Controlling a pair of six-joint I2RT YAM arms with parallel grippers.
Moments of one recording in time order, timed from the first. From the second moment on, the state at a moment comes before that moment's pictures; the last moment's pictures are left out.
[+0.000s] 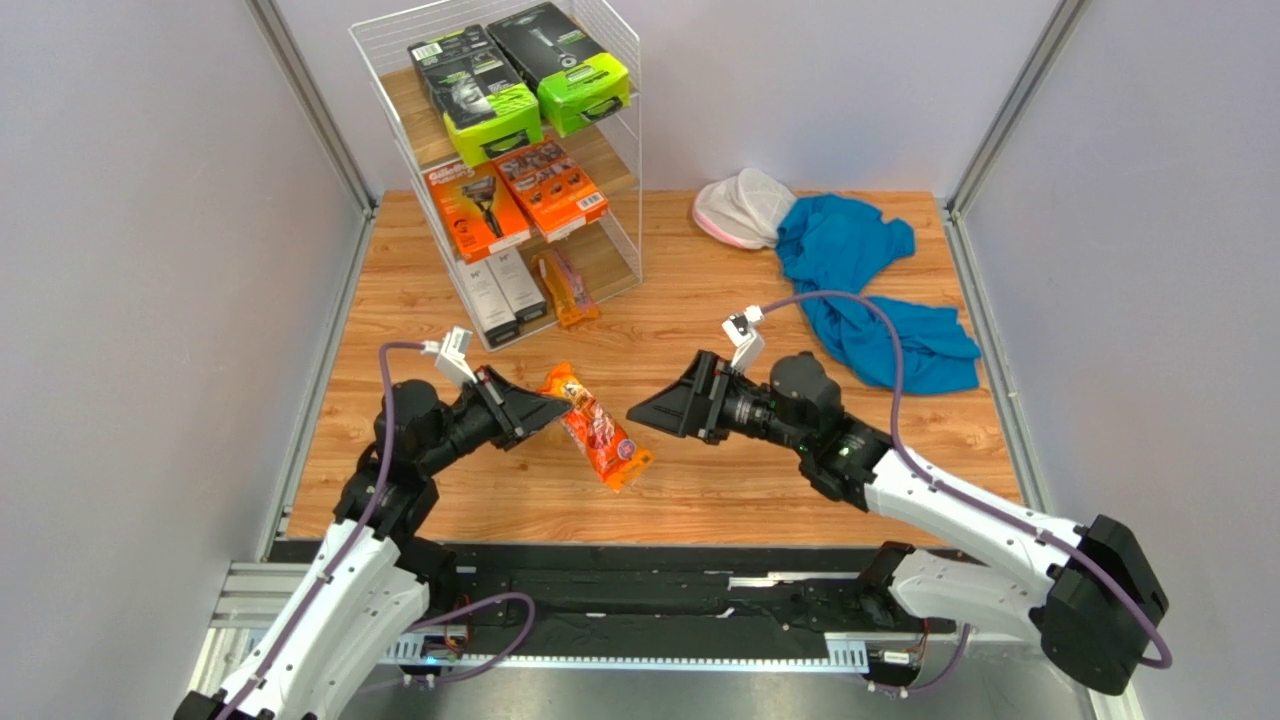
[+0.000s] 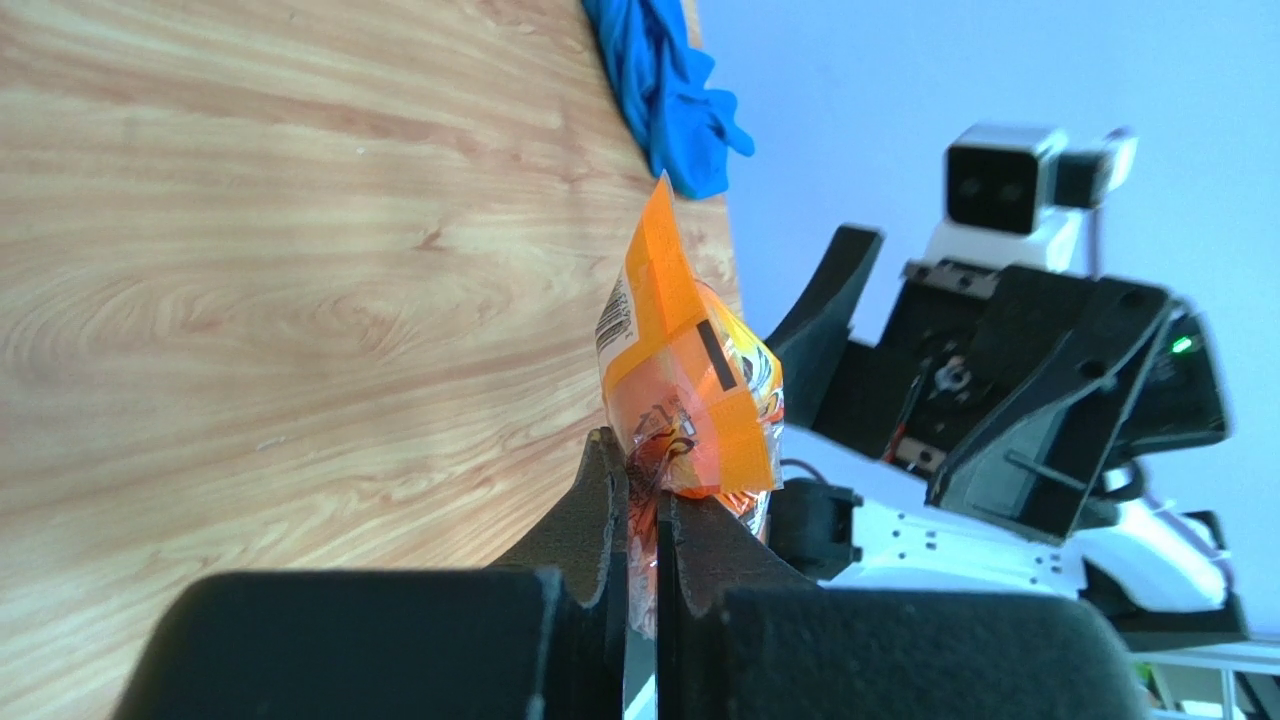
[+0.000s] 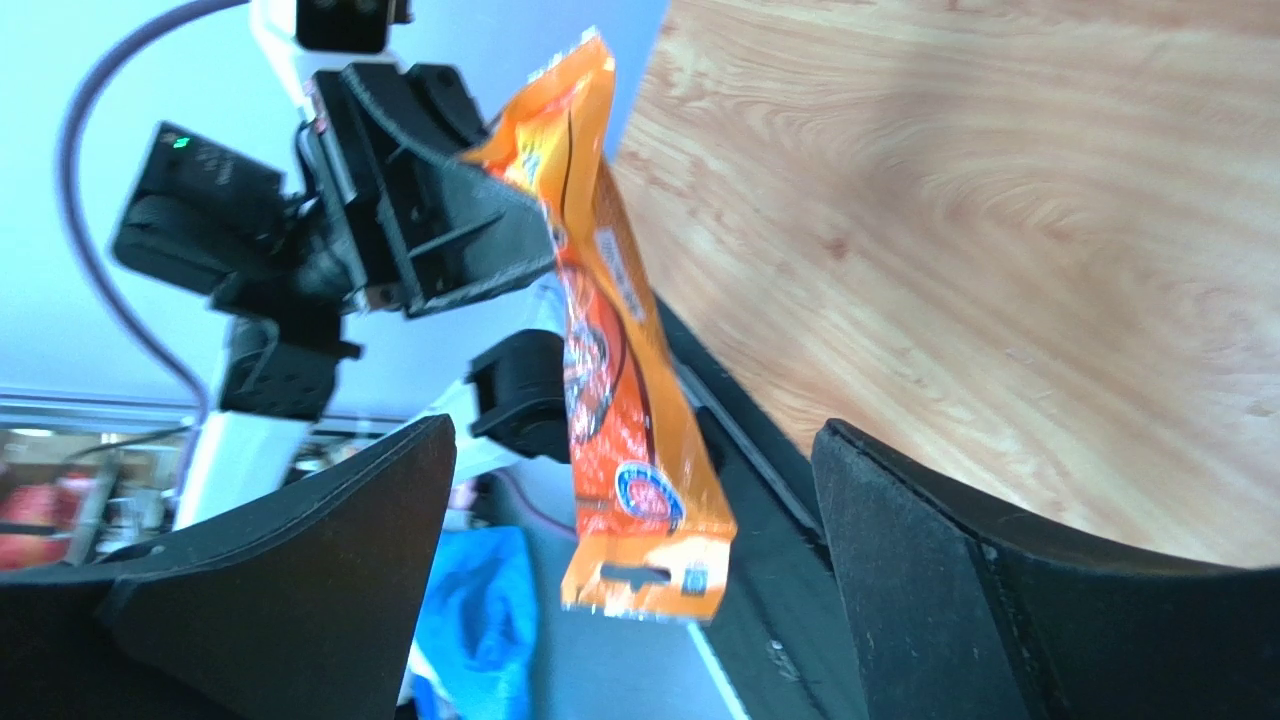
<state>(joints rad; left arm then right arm) -0.34 0.55 0.44 -0.14 0.47 -1.01 0.82 1.06 0.66 0.18 -0.33 1.00</state>
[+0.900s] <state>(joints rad) -0.33 0.61 0.39 0.16 0.46 -1.15 0.88 1.26 0.46 0.85 -0.34 1.45</state>
